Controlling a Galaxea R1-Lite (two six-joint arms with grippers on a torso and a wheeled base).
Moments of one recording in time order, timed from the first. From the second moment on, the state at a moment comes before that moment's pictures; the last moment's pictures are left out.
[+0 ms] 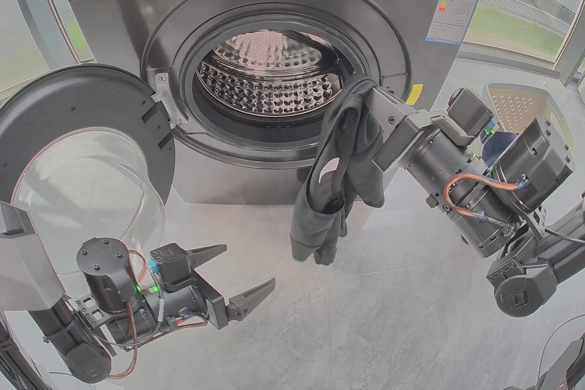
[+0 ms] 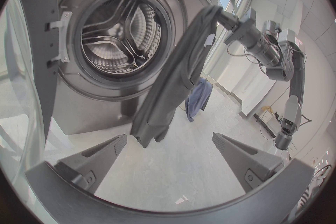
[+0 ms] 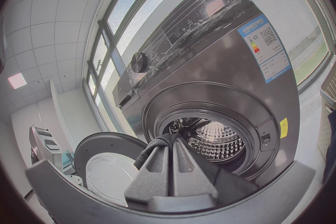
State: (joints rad) left arm -0.57 1.87 -0.16 -1.55 -0.20 -0.06; right arm 0.75 1.79 -0.75 -1.51 -0.04 0.21
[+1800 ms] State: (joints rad) left arm -0.58 2.42 -0.94 -1.55 -0.07 -0.09; right arm 0.89 1.79 -0.80 -1.48 -0.05 0.23
